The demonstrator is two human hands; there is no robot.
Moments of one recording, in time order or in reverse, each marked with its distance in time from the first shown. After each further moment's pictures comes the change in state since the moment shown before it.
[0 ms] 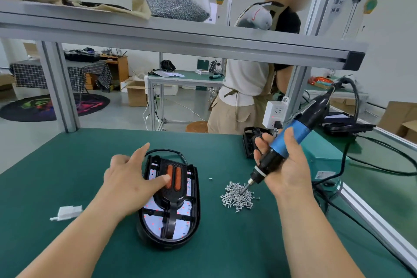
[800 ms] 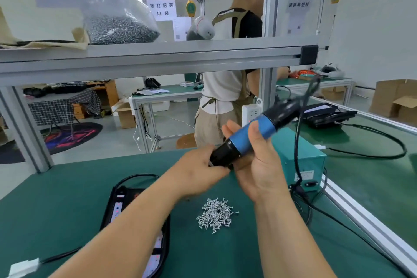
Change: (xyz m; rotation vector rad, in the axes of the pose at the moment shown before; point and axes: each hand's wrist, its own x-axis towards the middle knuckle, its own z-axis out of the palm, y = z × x) left_hand 0.012 0.160 0.064 -0.087 -0.339 0.589; right_hand 0.010 -0.022 0.012 0.182 -0.219 -0.048
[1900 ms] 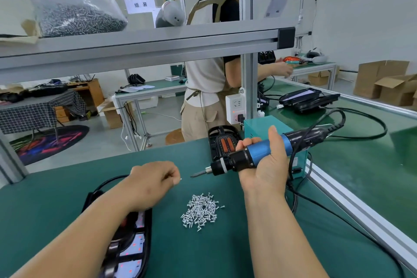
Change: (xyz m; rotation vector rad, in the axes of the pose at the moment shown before) left_hand 0.004 -0.067 -0.011 0.526 -0.107 -0.079; right_hand 0.000 -0.010 -0.033 0.306 0.536 -0.144
